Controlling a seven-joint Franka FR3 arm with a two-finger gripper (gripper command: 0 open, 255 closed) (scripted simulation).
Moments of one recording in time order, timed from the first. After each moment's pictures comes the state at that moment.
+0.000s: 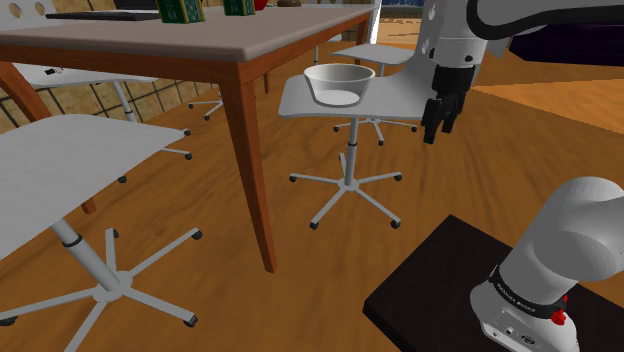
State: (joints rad) arm 0.02 -0.77 -0.05 -2.44 0.00 1.59 -0.03
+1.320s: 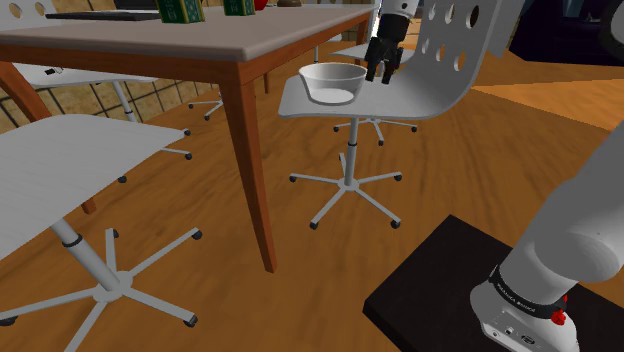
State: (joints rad) arm 0.05 -0.06 -0.26 -1.64 0.26 1.51 -0.28
